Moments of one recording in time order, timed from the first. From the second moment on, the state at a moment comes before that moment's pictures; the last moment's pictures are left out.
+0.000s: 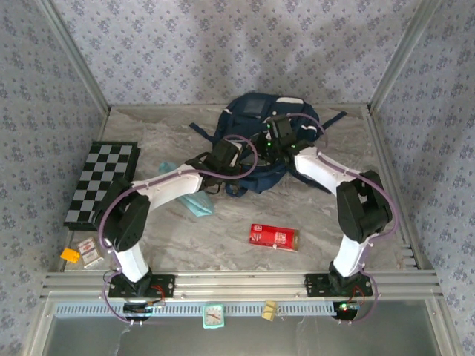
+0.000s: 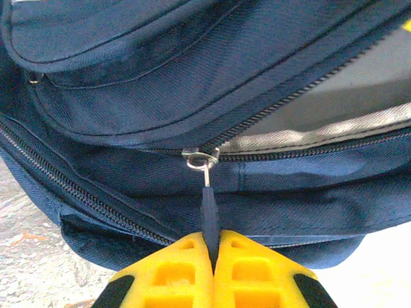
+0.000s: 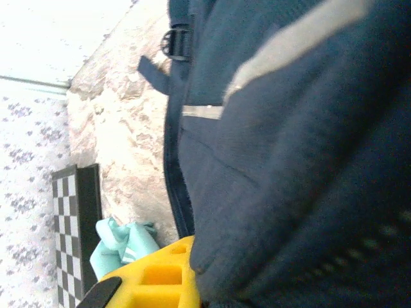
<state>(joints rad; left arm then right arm) -0.75 1.74 1.20 -0.32 -0.11 -0.35 0.47 1.78 1.32 -0.21 -0.26 0.92</state>
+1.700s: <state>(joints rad) -0.52 1.89 1.14 0.20 -0.10 -0.25 0.03 1.79 1.47 -0.70 -0.93 0.51</state>
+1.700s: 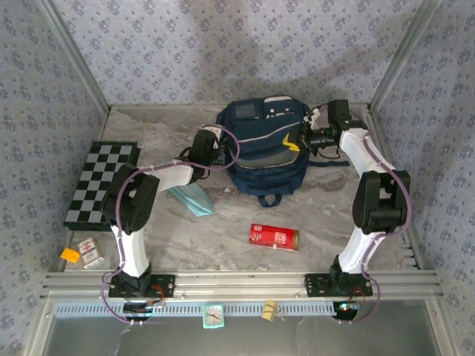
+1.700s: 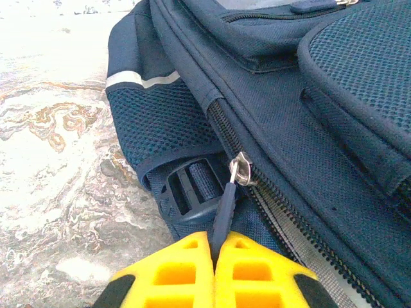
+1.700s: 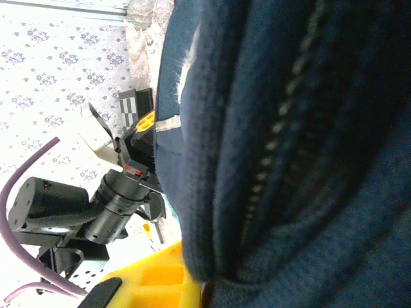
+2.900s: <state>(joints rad) -0.12 0.98 0.74 -0.62 -0.03 -0.69 0.93 2.19 1.81 -0.65 -0.13 0.07</state>
